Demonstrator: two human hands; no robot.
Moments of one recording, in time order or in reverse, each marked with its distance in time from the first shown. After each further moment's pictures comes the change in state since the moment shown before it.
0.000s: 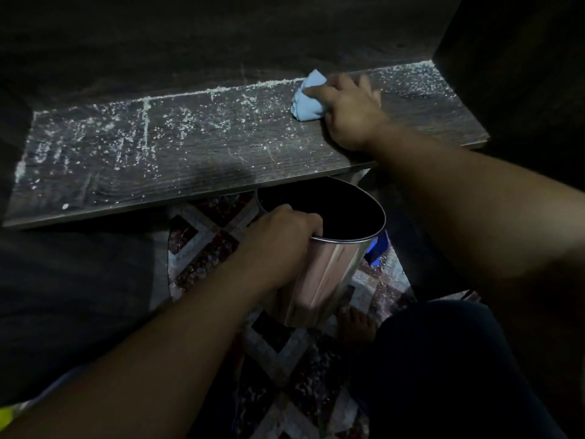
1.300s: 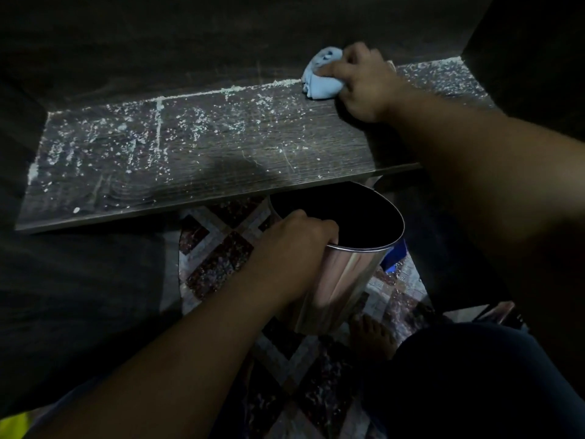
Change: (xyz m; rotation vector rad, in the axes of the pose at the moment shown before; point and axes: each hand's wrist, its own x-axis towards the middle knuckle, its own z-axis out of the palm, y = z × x) left_hand 0.003 -0.005 0.003 -0.015 0.081 0.056; right_hand 0.047 0.016 -0.009 -0.059 -0.034 -0.105
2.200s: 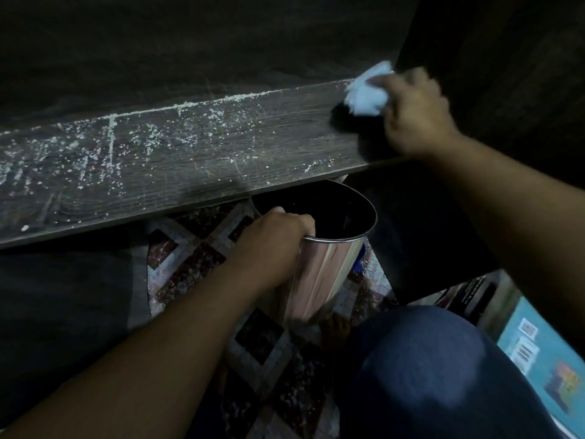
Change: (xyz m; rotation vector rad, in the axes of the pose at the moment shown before) left_hand 0.023 0.029 0.011 -0.001 -0.029 0.008; right_hand -0.122 0.055 -0.044 0.044 0.204 0.357
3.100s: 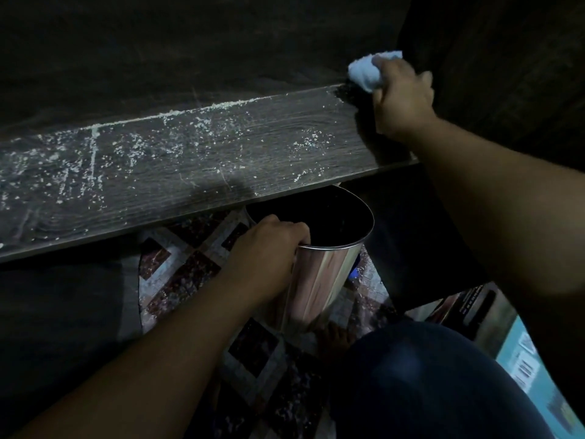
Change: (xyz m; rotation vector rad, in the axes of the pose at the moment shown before) left_hand 0.009 -0.001 0.006 0.014 0.042 0.053; right_hand 0.045 0.017 0.020 0.099 0.047 0.172
